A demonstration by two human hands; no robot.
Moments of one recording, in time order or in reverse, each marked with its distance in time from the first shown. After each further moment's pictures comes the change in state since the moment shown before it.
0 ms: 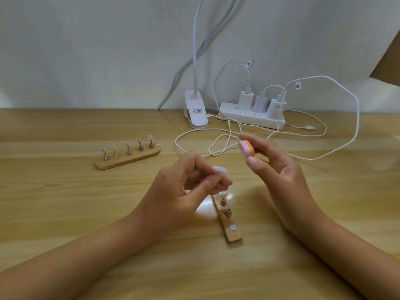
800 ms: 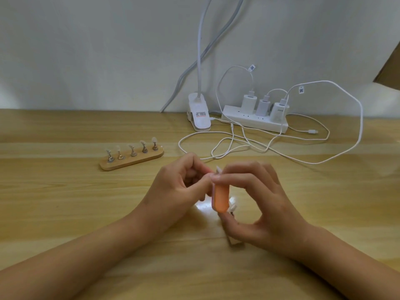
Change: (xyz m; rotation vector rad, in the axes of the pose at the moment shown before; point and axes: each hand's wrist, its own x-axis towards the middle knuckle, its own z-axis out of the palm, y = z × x) left_hand 0.004 0.001 -0.006 -0.004 0.071 -0.176; right_hand -0.015 -0.003 0.013 -0.653 -0.180 -0.613
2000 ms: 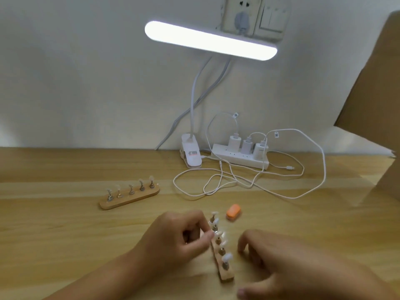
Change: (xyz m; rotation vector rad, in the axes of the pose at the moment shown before) left_hand -0.008 0.003 -0.012 0.472 -0.140 0.285; right_hand 0.007 -0.025 -0.061 -0.243 -0.969 0.684
